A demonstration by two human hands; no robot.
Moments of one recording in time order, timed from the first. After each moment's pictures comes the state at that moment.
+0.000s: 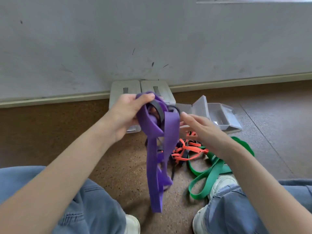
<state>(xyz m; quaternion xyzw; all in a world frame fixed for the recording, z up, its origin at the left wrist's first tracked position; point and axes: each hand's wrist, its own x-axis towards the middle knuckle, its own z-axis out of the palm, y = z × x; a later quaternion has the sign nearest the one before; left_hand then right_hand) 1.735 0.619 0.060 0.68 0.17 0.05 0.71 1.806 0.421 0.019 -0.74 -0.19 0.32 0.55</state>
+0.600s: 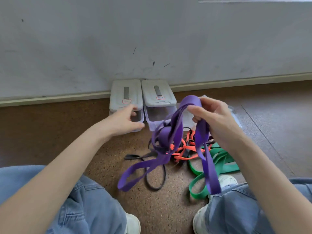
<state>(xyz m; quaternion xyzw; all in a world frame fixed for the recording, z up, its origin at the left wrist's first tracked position) 1.731 0.648 0.034 0.90 0.17 -0.10 0.39 1.810 0.424 0.039 -0.69 -0.23 0.17 0.67</state>
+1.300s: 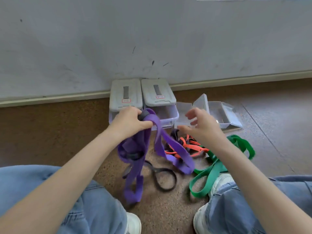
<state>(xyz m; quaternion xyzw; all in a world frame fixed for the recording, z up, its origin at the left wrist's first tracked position) 1.732 0.625 0.031 0.93 0.18 -0.03 0.31 1.806 0.433 0.017 -0.92 -0.23 0.08 0.31</state>
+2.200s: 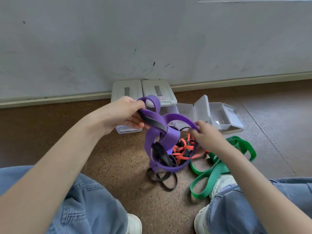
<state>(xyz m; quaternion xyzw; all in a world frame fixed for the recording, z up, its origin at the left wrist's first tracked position) 1.728 0.637 0.073 0.77 0.19 -0.11 0.60 1.819 0.421 -0.007 -0.94 -0.16 0.18 0.25</state>
